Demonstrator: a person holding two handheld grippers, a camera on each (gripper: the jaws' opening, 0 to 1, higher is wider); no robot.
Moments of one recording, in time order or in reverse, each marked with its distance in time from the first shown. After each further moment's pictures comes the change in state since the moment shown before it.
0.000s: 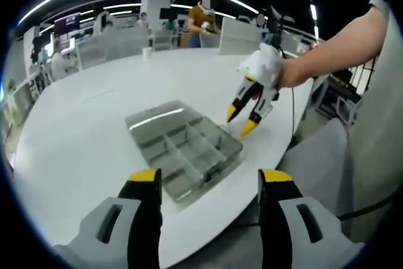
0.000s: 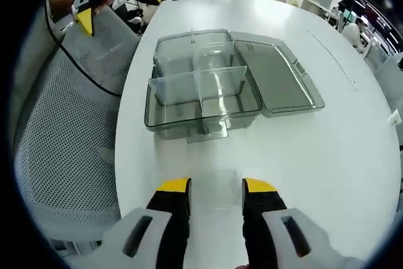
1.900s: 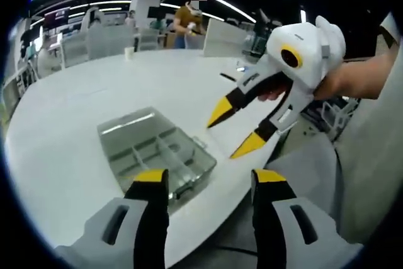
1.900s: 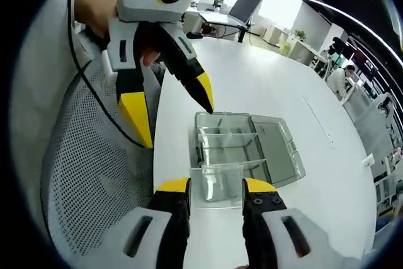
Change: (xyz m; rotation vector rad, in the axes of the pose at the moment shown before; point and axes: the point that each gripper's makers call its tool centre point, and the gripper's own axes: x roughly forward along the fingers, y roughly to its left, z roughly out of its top) left arm 0.023 -0.039 0.020 -0.026 -0.008 -0.121; right arm -0.060 0.064 0.100 -0.132 -0.226 -0.175
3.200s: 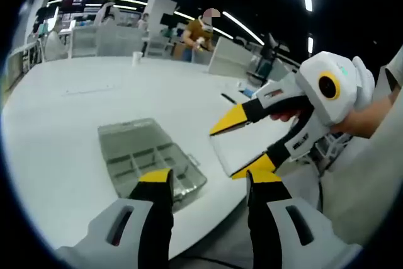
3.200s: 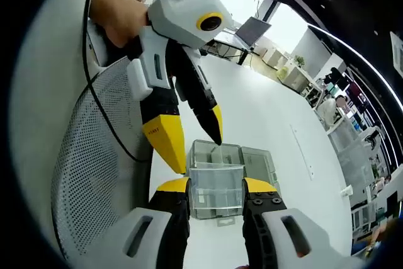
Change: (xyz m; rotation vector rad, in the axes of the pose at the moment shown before) left arm -0.014 -0.002 0.029 -0.158 -0.113 -0.022; right arm -0.025 0.004 0.048 -0.163 -0.082 -0.099
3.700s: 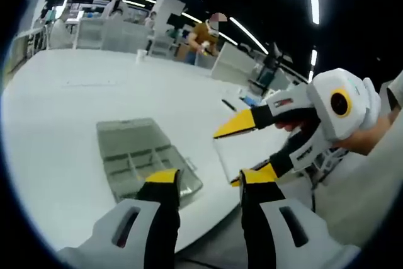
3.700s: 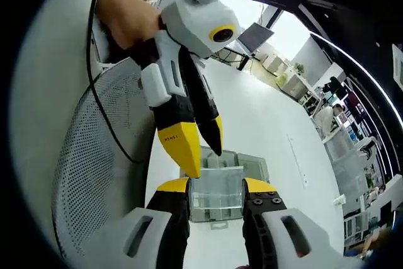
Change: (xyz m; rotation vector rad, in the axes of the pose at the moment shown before) left arm 0.001 0.001 0.007 -0.081 -0.024 -0.009; right arm -0.004 -0.003 0.010 -0.057 -0.018 -0.021
